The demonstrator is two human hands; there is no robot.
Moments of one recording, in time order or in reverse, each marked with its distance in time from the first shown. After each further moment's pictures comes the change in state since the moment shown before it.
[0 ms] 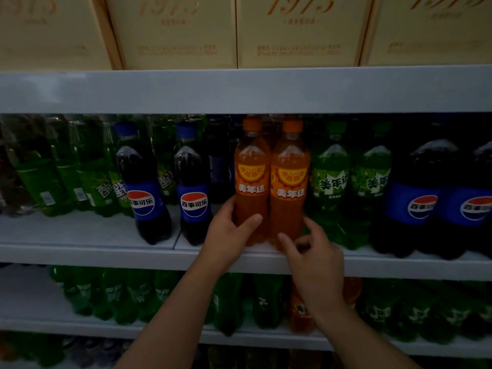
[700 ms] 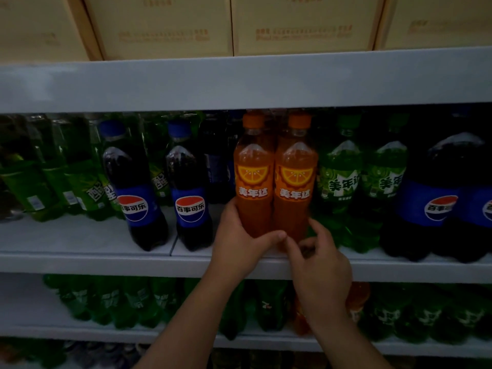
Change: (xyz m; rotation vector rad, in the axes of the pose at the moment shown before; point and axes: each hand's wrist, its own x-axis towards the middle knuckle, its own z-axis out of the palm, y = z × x) left_hand -0.002 0.001 0.015 0.320 0.106 0.020; right_hand -0.001 -0.005 0.010 -0.098 0.122 0.040
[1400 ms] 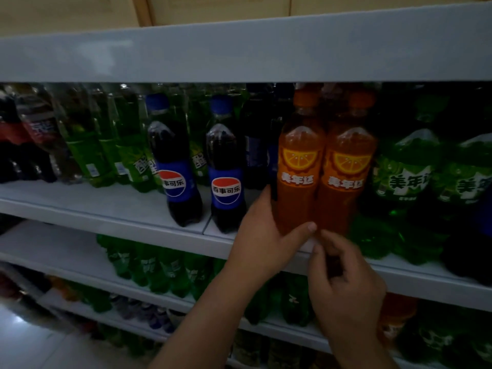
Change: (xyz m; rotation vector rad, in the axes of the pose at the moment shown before) left_hand -0.018 0.016 -0.016 0.227 -0.025 0.048; right_hand -0.022 -0.010 0.000 0.192 0.019 -0.228
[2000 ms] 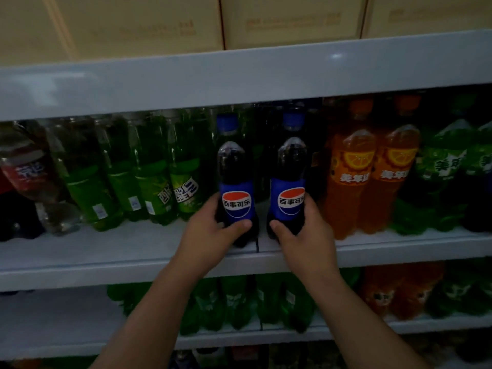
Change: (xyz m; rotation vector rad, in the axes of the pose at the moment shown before) left_hand 0.036 -0.110 -0.165 -0.178 -0.105 0.011; right_hand 0.001 -0.093 0.126 0.112 -0.209 0.304
